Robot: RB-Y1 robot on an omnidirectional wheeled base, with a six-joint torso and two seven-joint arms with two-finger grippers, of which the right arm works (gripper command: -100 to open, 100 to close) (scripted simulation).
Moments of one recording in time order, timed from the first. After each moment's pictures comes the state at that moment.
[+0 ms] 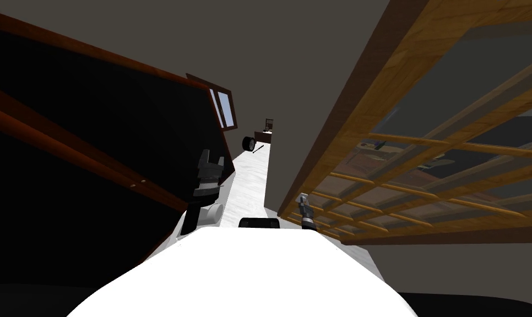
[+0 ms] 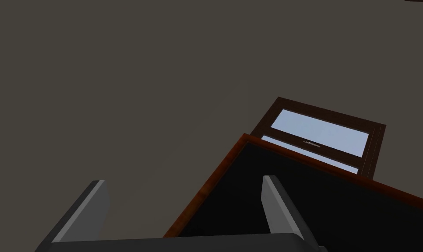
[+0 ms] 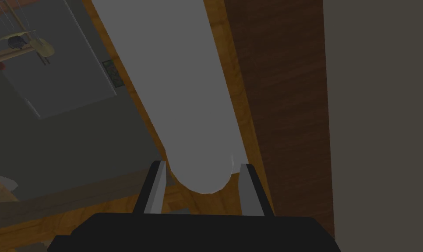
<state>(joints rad) 0.29 -0.05 -0.25 -1.00 0.06 -0.85 1.05</state>
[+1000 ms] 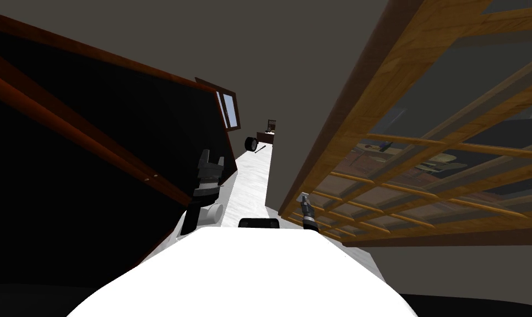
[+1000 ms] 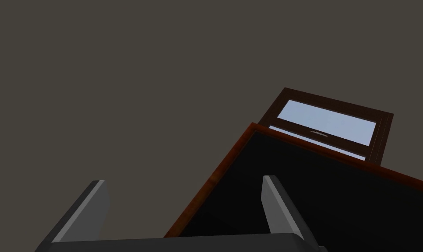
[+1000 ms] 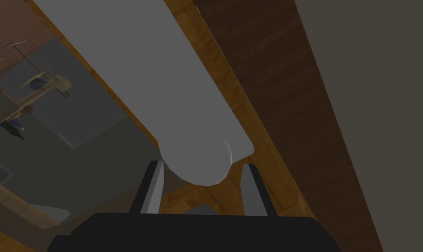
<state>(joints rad) 0.26 -0.08 -0.25 -0.96 0.01 -0.85 0.82</state>
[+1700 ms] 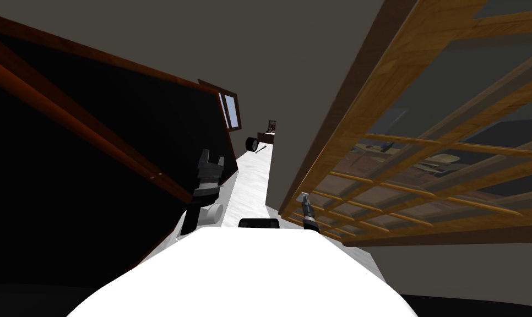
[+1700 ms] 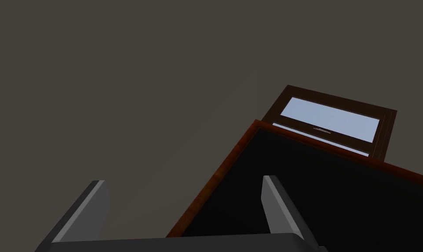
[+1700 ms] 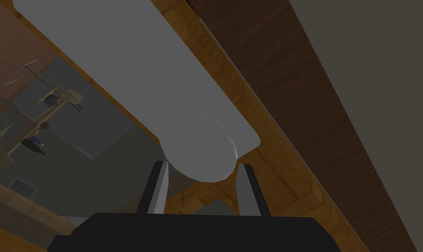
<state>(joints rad) 0.24 -0.10 -0.25 -0.93 -0.01 -0.87 0.71</state>
